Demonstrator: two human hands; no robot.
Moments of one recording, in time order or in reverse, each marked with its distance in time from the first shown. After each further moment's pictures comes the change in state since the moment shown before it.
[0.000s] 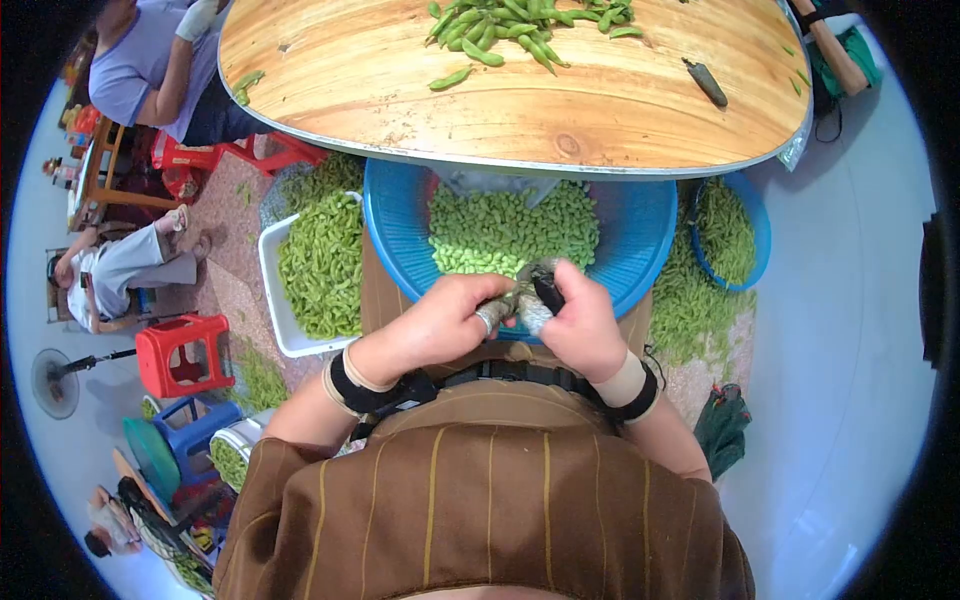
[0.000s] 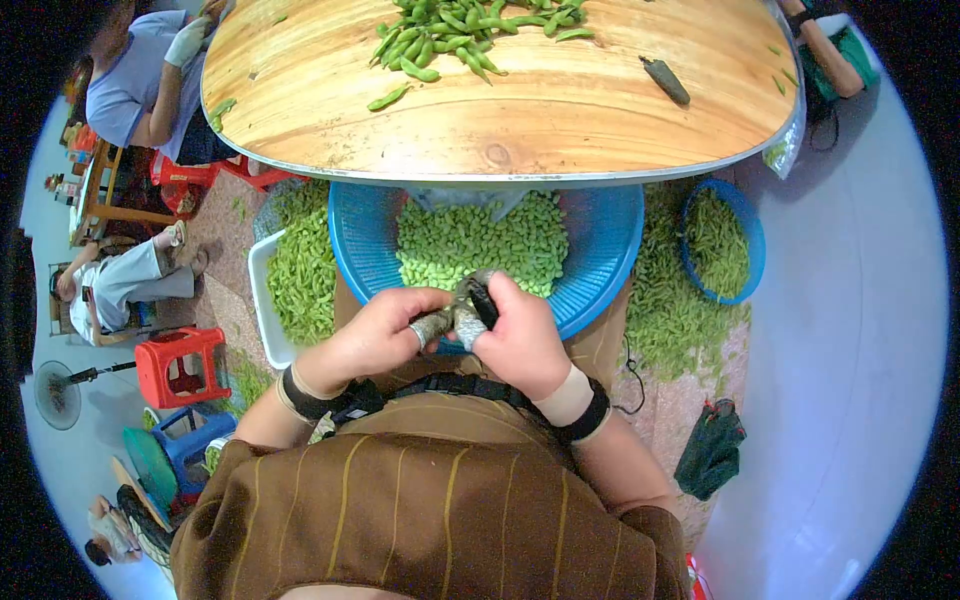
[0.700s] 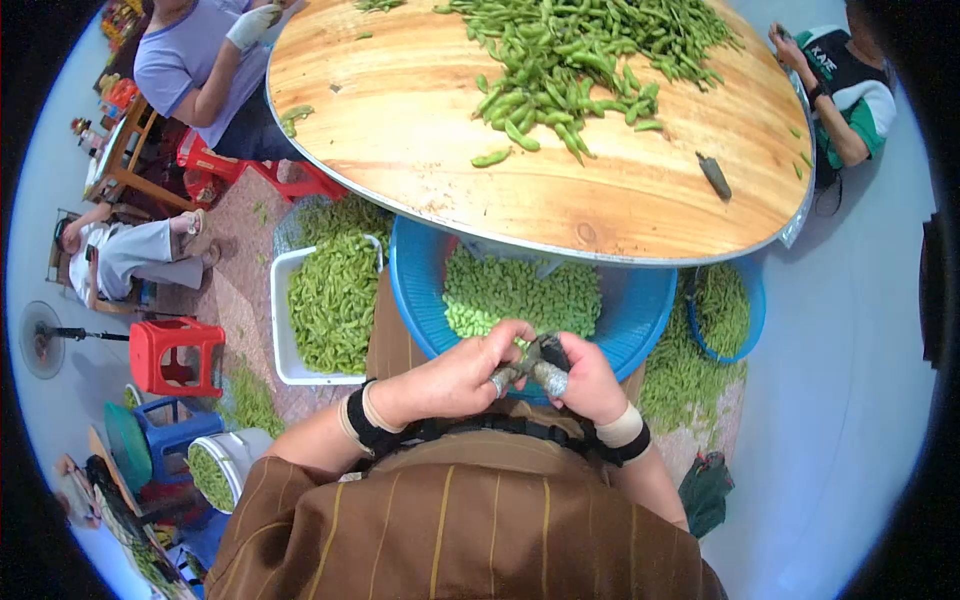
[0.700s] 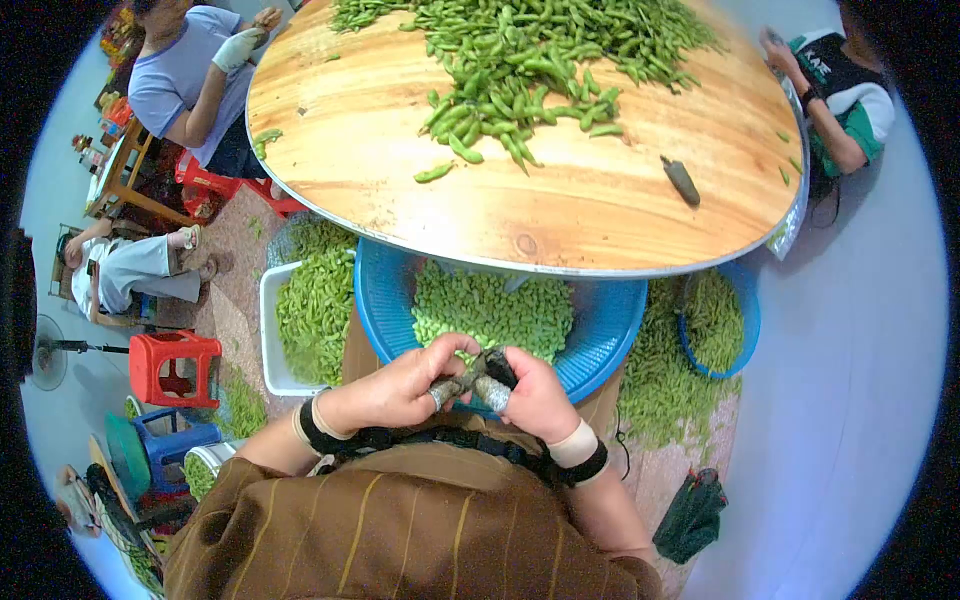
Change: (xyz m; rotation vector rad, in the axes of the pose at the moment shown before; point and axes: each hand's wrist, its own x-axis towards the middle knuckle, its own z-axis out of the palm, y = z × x) left_hand 0.000 0.002 -0.004 0.124 -0.001 0.326; right_hand 0.009 -0.005 -0.022 0.393 -0.291 0.488
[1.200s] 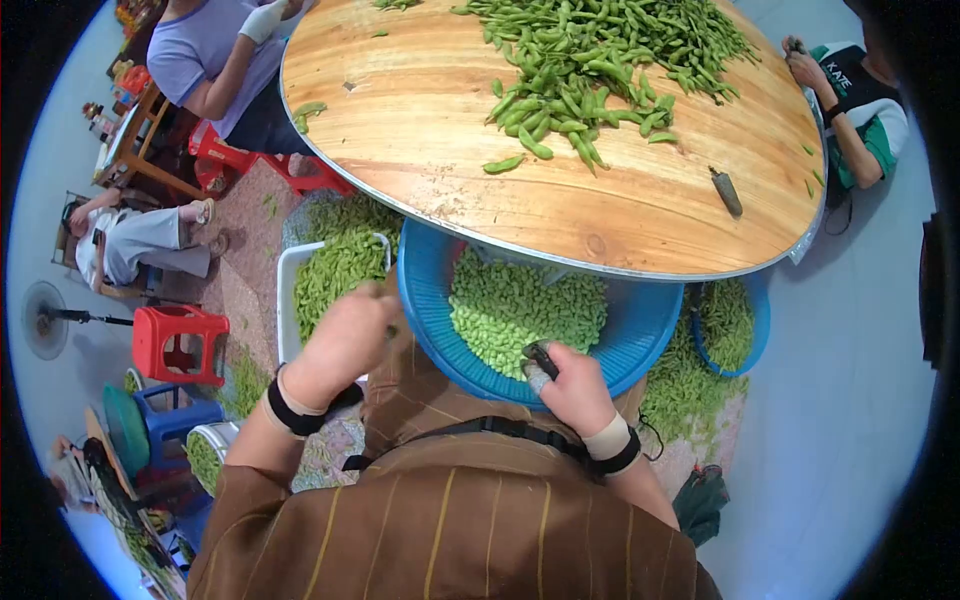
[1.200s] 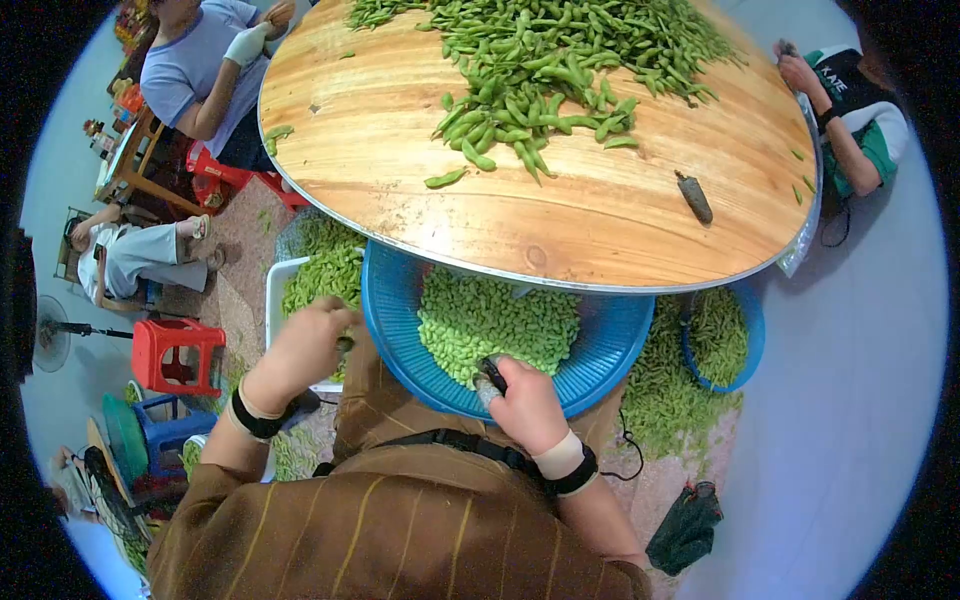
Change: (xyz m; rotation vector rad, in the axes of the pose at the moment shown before) left_hand -0.055 0.005 -0.079 0.733 0.174 -0.428; right_hand 0.014 0.024 0.006 -0.692 0.251 -0.363
